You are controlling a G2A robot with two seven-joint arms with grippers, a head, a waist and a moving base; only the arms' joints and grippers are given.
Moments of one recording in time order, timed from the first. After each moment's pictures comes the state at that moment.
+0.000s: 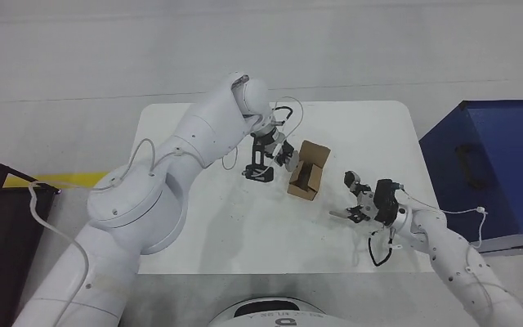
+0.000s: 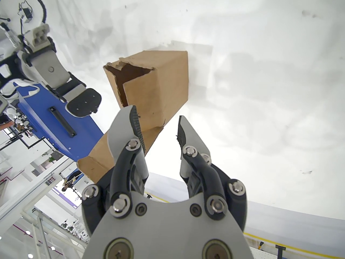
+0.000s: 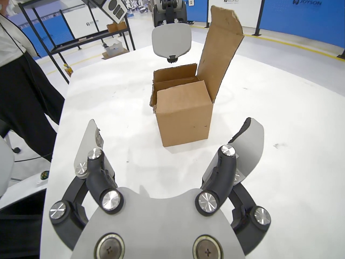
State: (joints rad) left arm 0.22 -1.66 -0.22 -0.47 2.98 0.05 1.38; right arm -1.55 -0.82 1.23 -1.40 -1.30 -0.86 -0.57
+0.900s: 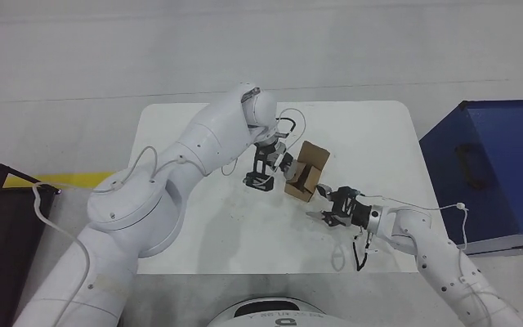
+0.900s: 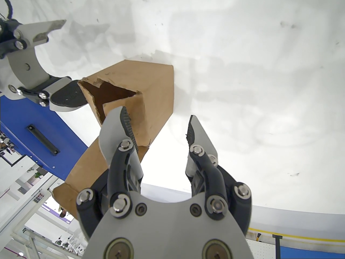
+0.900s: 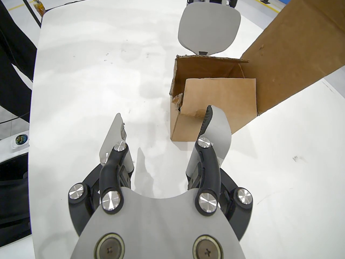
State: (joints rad) left arm 0.25 -1.65 -0.17 -0.56 3.07 -0.04 1.35; right arm -1.57 -0.84 1.19 -1.63 -1.28 -0.73 -0.14
